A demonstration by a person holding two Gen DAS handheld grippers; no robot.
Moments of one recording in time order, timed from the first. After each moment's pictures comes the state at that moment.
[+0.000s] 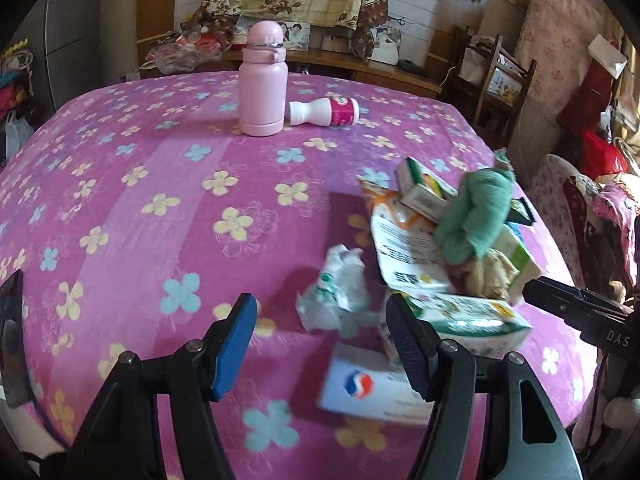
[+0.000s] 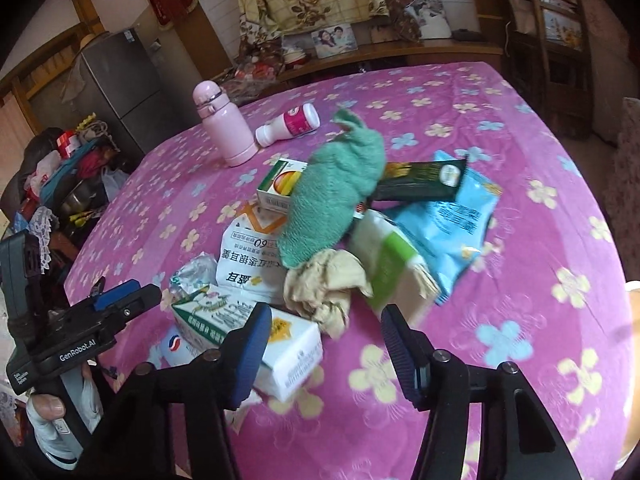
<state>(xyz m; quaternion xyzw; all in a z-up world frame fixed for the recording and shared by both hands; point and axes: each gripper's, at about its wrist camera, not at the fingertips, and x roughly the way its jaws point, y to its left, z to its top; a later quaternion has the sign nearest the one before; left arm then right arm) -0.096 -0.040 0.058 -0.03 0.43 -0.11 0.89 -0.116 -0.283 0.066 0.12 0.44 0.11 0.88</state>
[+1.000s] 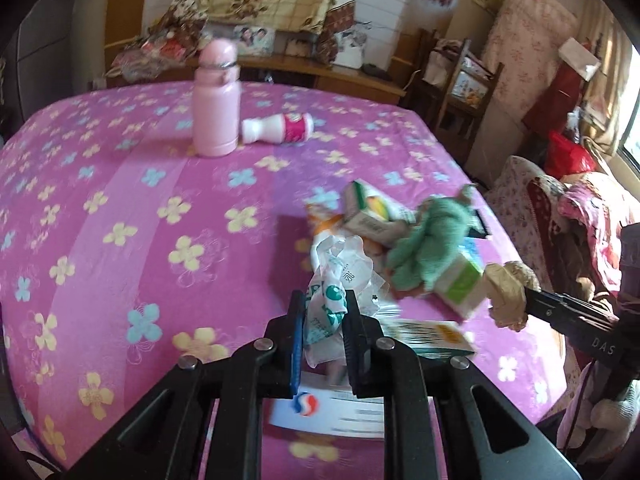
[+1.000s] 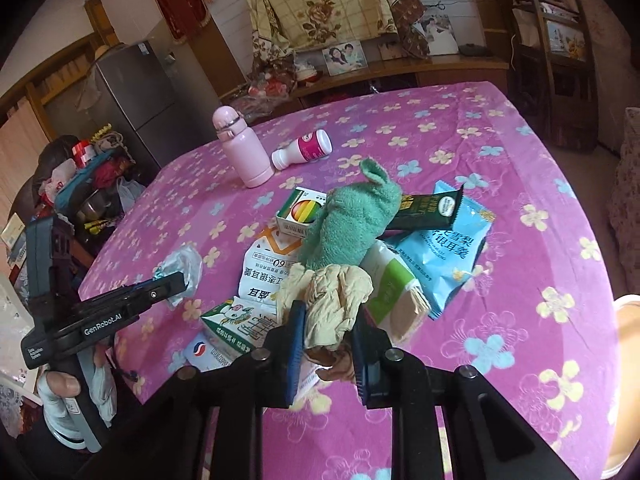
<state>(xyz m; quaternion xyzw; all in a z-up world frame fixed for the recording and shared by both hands) -0.099 -0.065 0.092 -0.04 0.42 -0.18 0.89 -0.139 -0.302 0.100 0.13 0.41 0.13 0.90</state>
